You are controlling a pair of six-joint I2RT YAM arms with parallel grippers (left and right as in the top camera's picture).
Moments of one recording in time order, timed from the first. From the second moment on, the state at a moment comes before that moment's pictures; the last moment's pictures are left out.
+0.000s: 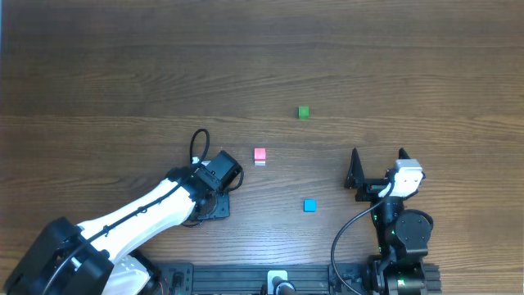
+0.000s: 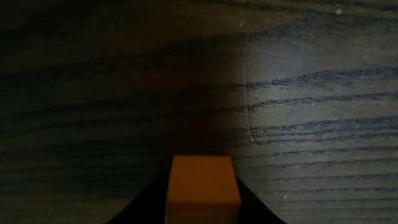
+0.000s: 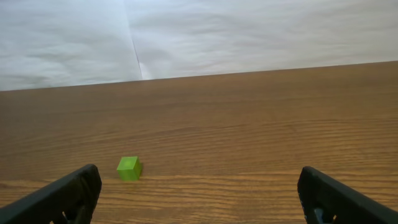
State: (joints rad) left arm -0.71 1.43 0.63 -0.72 -0.03 -0.78; right arm 0.03 0.01 0.01 -0.07 0.00 0.10
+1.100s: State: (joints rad) left arm -0.71 1.68 1.29 -1.00 -0.09 -0.78; right arm 0.03 0.01 0.01 -0.07 0.00 0.10
